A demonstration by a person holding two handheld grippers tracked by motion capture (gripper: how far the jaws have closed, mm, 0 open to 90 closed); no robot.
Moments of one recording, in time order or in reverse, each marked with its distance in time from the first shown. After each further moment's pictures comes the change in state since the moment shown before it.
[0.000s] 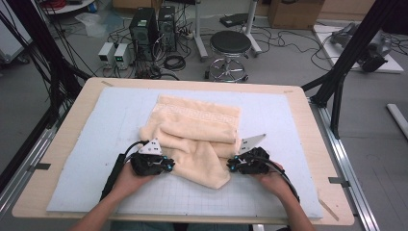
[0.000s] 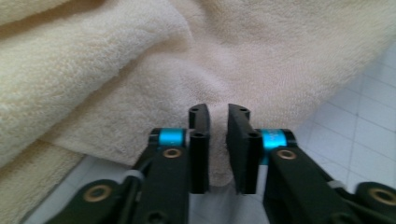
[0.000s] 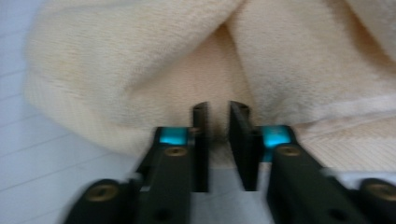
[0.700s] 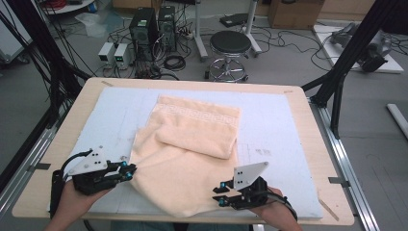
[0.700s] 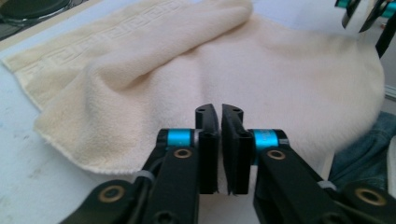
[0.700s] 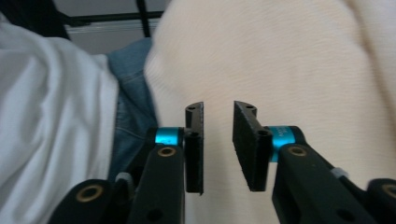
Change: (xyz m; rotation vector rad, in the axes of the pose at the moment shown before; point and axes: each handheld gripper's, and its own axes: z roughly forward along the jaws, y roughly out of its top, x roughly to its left) left arm -0.031 -0.023 -0.133 -0.165 0.091 0.002; right arm 0.107 0.030 -0.036 -0.138 0.142 -0.185
